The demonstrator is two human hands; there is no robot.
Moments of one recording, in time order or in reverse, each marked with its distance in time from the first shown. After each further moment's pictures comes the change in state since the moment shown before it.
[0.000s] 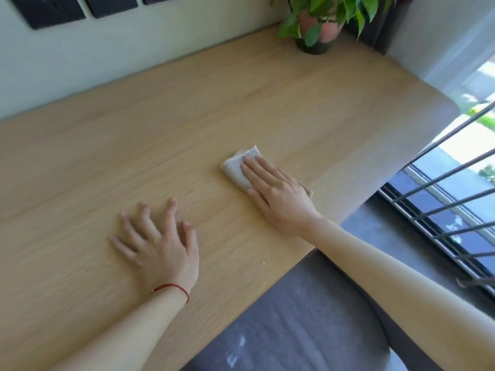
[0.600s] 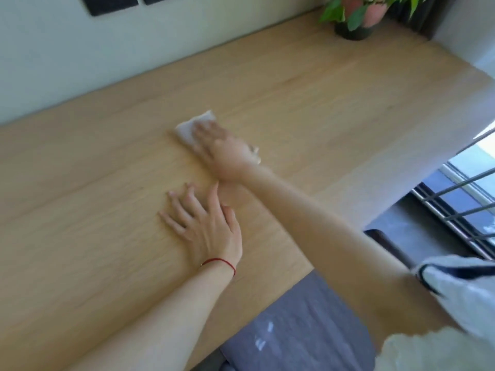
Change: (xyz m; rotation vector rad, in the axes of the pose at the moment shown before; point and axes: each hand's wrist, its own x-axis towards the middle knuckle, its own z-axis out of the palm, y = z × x) left_hand 0.001 0.001 -0.003 -0.099 -0.048 -0.025; right_hand 0.134 -0.109 0.035 0.048 -0.048 -0.014
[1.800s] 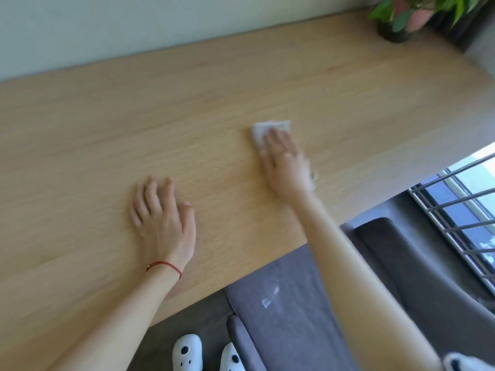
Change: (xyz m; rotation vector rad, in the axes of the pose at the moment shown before) left_hand -0.048 -0.150 -0.056 0.000 0.039 -0.041; right_hand -0.114 -0.047 0.015 0.071 0.211 0.276
